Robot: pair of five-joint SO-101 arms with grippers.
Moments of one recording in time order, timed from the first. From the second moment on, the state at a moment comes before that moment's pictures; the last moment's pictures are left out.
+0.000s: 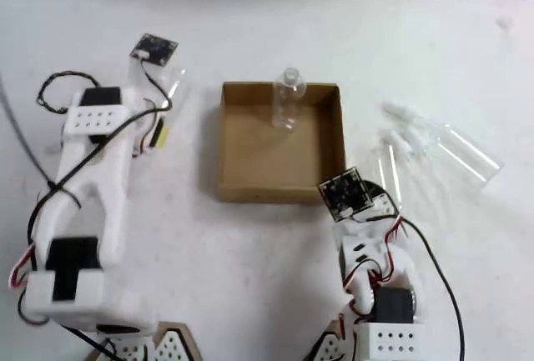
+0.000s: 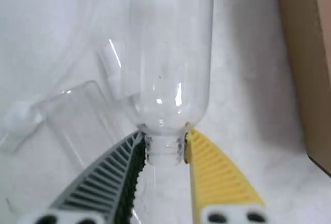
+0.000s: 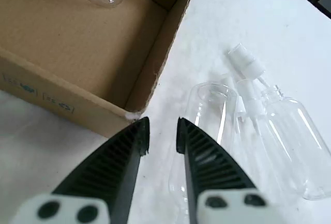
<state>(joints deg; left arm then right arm) -9.8 2.7 14.2 65.7 -18.7 -3.2 -103.2 96.5 47.8 33.8</state>
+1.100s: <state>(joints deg) 7.1 -60.4 33.0 77.9 -14.4 -3.2 -103.2 96.5 48.7 33.8</state>
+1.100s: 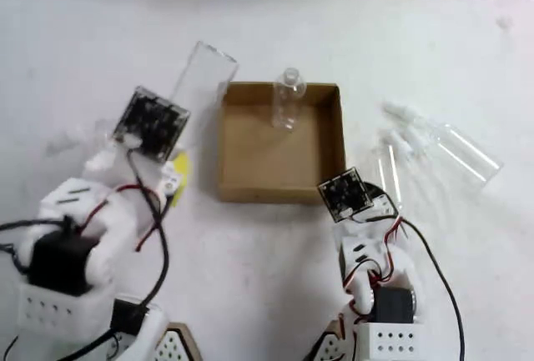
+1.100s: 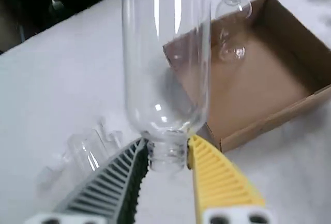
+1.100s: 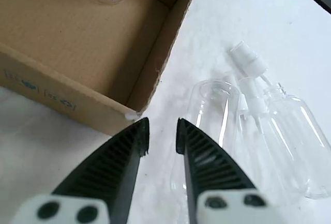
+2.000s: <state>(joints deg) 15.5 -80.8 59.2 64.0 -15.7 -3.1 -103.2 85.2 30.9 29.1</state>
